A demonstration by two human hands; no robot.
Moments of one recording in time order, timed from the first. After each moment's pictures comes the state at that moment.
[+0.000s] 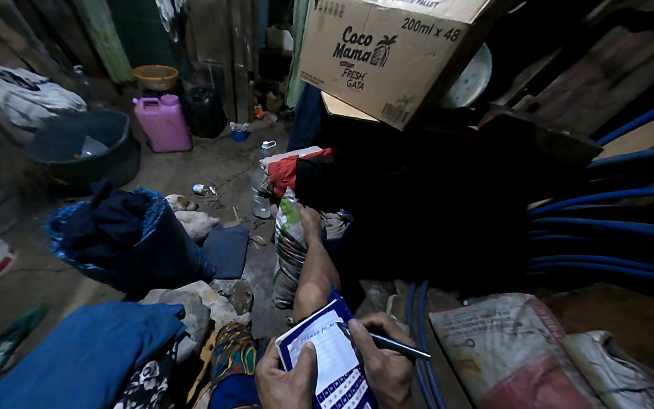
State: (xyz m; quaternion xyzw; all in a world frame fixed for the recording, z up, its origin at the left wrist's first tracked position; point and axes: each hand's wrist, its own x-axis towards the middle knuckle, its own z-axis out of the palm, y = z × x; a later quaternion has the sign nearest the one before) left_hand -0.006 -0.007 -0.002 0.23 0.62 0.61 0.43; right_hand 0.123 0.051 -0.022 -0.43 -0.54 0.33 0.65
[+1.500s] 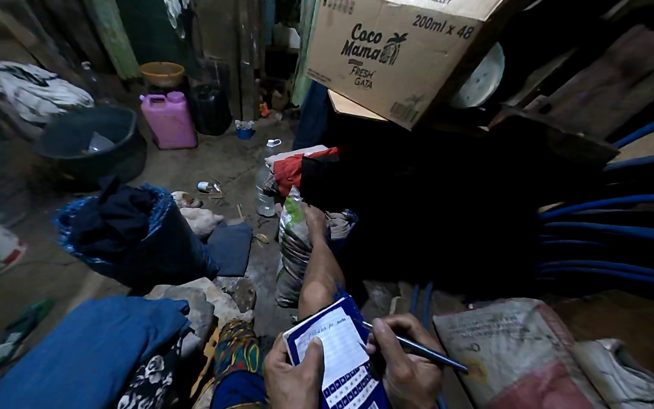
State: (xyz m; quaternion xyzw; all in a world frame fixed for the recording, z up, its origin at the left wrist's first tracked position) left_hand -0.005 -0.001 -0.001 0.21 0.61 0.62 0.45; right_hand 0.125 0.046 0.000 -0.42 -0.50 0.35 0.67
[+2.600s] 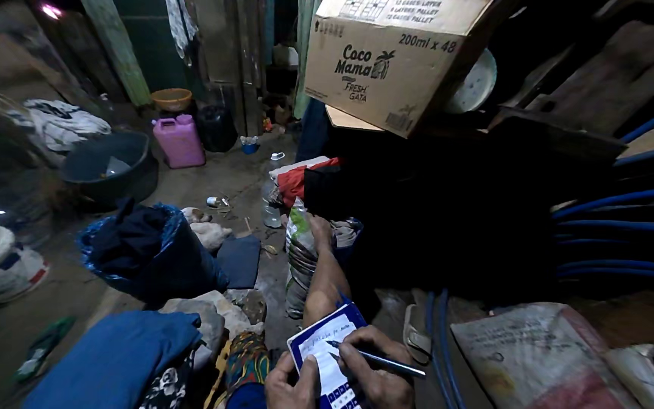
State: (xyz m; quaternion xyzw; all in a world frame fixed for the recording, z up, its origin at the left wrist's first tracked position) left_hand -0.015 -0.015 -0.005 0.25 0.62 0.59 0.45; right_hand 0.115 0.040 -0.014 -0.35 -0.61 0.41 0.58
